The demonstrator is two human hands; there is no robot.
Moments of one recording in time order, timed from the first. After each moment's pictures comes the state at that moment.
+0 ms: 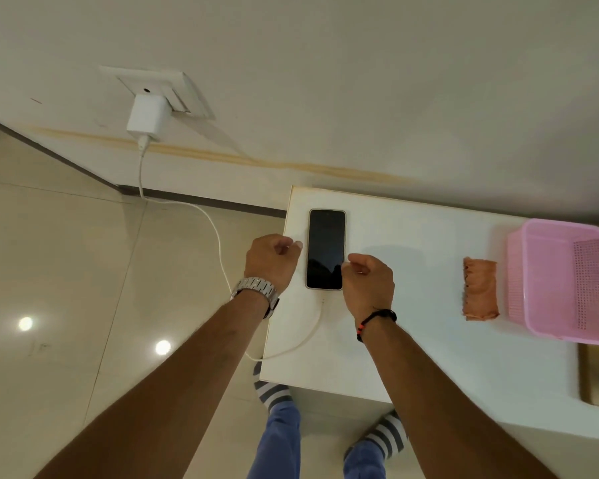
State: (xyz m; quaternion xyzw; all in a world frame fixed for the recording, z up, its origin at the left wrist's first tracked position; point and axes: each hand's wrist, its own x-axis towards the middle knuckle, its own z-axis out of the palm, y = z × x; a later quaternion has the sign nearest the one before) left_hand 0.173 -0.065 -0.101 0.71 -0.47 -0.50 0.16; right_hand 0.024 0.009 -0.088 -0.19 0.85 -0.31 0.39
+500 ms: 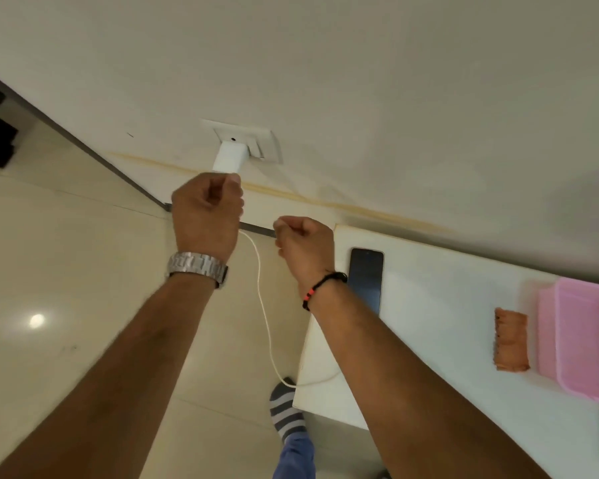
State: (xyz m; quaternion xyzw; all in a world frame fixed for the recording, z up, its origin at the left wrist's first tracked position) left_hand 0.292 -0.161 0.051 0.69 -0.46 -0.33 0.45; right_hand 0.166 -0.117 0.012 -0.22 0.68 -0.43 0.55
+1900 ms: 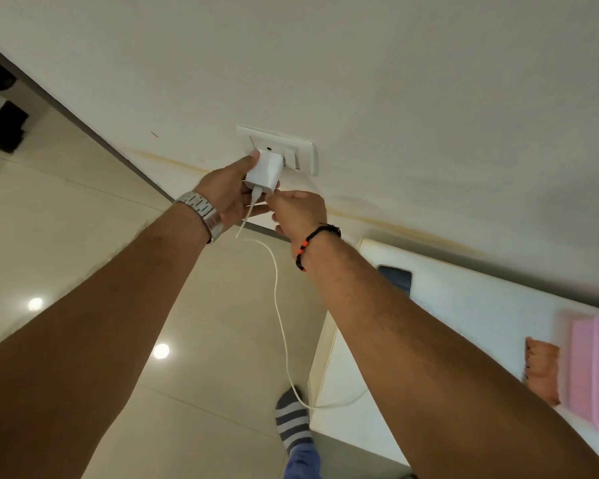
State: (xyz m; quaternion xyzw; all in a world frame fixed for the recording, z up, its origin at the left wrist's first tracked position) left_hand 0.339 -0.260 0.033 0.61 -0.27 -0.68 0.29; right_hand 0.218 -0.209 0.026 -0.22 0.70 -0.35 0.58
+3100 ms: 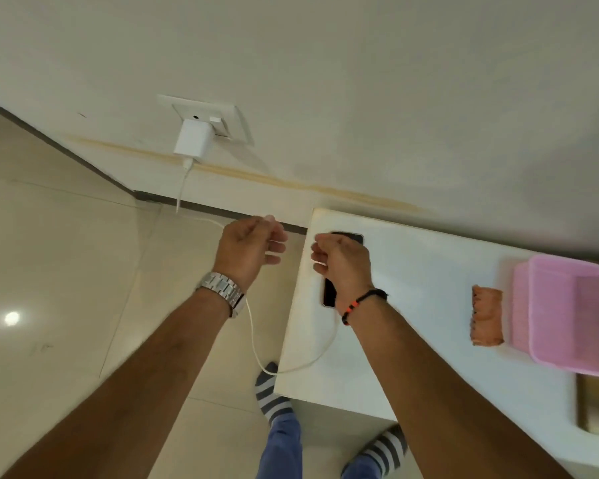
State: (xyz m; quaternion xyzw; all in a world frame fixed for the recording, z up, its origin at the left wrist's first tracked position) left_hand 0.236 -0.114 -0.007 0.66 -0.38 -0.58 0.28; right_hand 0.080 -0.070 -0.027 -0.08 0.69 -0.43 0.57
